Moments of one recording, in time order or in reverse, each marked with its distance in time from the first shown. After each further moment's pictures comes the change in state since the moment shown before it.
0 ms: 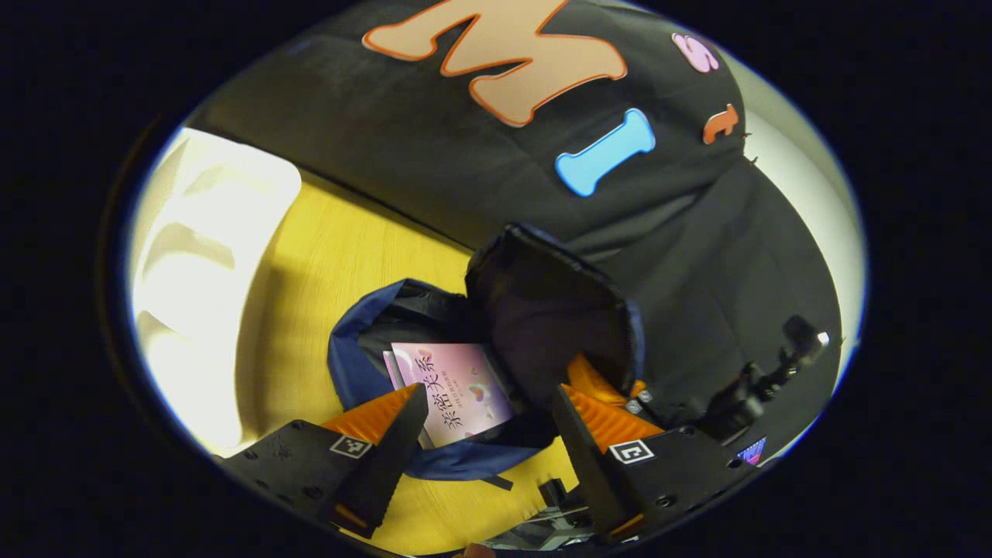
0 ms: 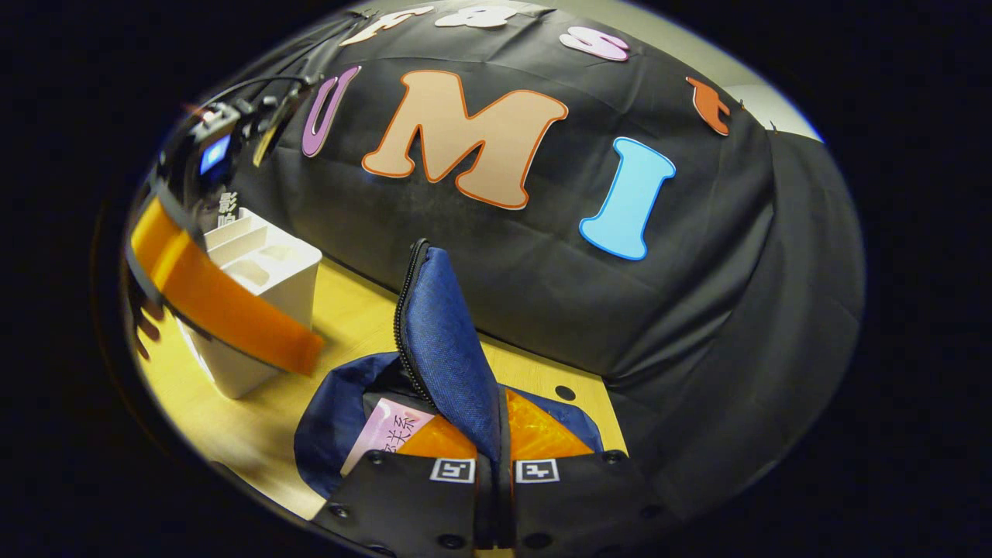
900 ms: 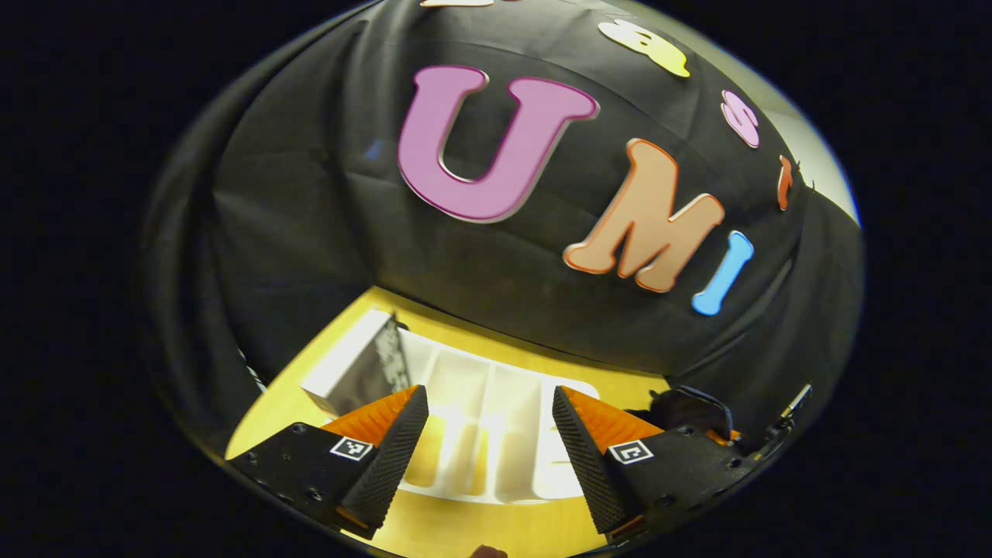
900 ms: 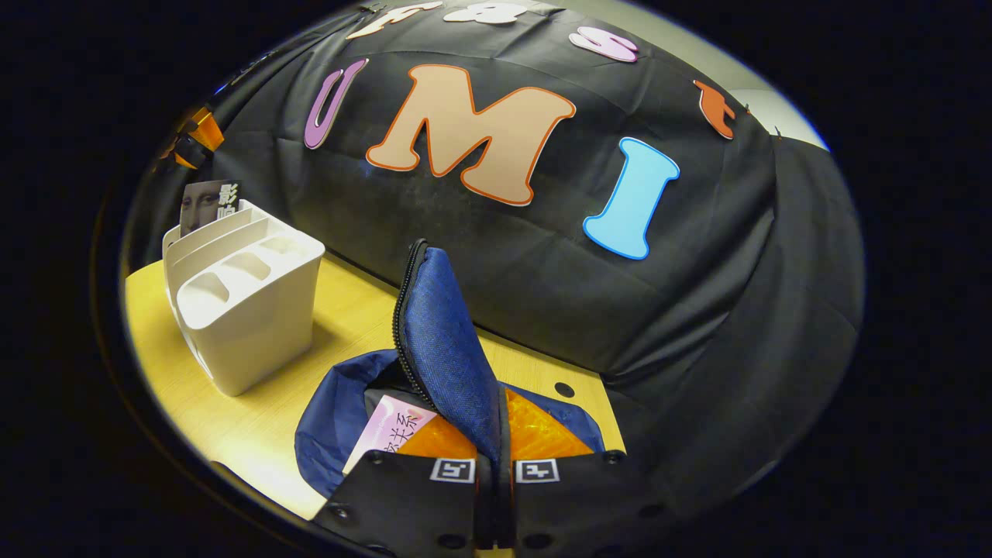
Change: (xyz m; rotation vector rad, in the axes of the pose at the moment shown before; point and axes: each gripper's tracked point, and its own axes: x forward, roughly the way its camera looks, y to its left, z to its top) left arm -0.283 0.200 0.210 0.198 -0.387 0.622; right arm -0.003 0.008 -0.001 -0.013 0.027 -0.025
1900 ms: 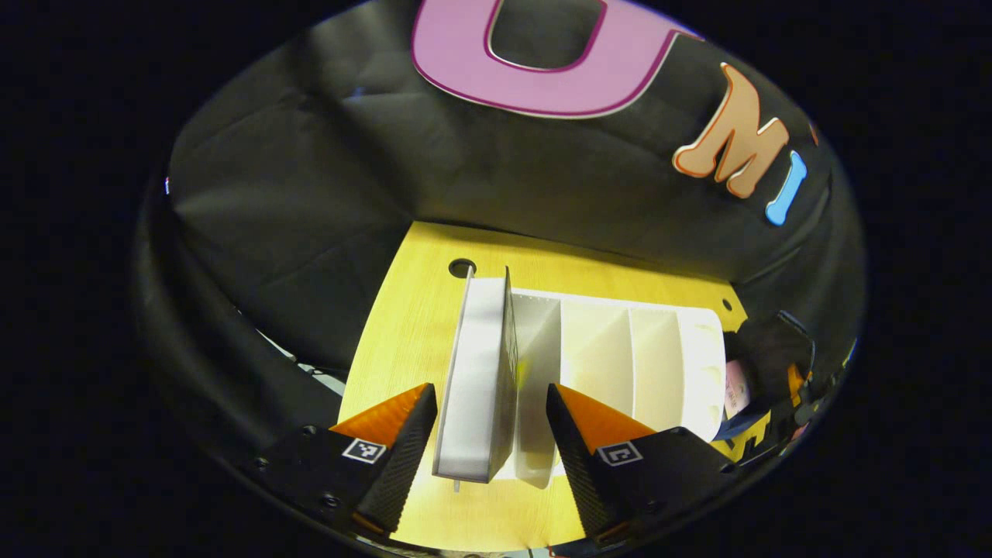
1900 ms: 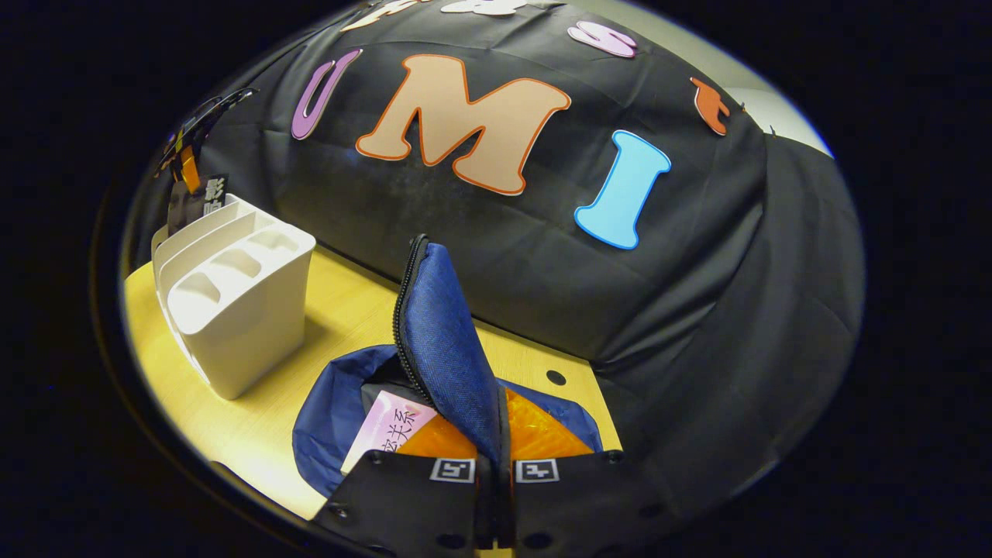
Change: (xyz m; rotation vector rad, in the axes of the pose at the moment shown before) left arm 0.041 0.083 -0.047 0.188 0.479 0.018; right arm -0.006 0.005 -0.003 0.001 0.052 -0.058
